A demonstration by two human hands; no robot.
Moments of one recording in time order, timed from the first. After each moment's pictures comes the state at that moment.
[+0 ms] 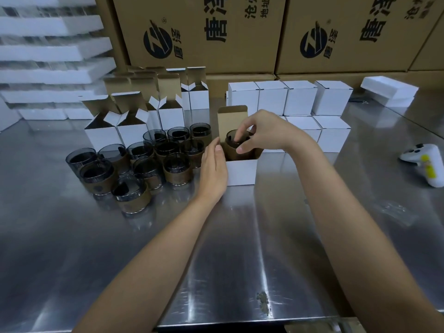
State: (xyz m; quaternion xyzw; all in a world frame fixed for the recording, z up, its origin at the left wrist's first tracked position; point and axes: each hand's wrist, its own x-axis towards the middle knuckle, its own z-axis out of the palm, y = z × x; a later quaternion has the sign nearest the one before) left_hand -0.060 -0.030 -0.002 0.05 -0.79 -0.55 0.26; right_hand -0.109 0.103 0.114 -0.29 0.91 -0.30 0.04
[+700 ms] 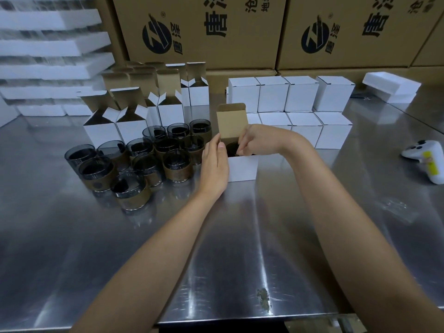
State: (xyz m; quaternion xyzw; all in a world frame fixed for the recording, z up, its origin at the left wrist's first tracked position) left_hand -0.062 -0.030 -0.003 0.04 -0.80 -0.54 0.25; right_hand -0.115 0.095 0.098 -0.30 0.92 -0.21 0.16
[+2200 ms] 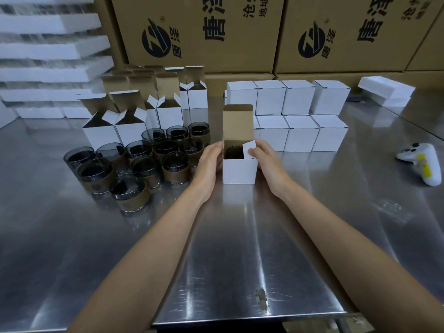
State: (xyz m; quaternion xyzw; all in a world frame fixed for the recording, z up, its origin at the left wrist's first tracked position) left_hand -0.073 -0.038 0.005 0.09 -0.58 -0.80 0.11; right_hand -0.108 0.105 0.009 -0.11 0.70 -0.70 0.05
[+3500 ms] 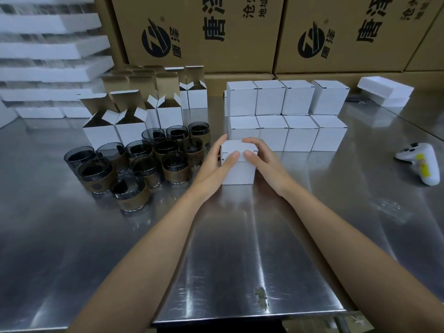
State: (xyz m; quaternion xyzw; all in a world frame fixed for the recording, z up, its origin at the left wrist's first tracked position) left_hand -0.048 -0.044 0.005 -0.05 -0.76 -0.64 0.10; right_hand -0.100 0.119 0.006 -0.26 0.74 -0.62 0.03
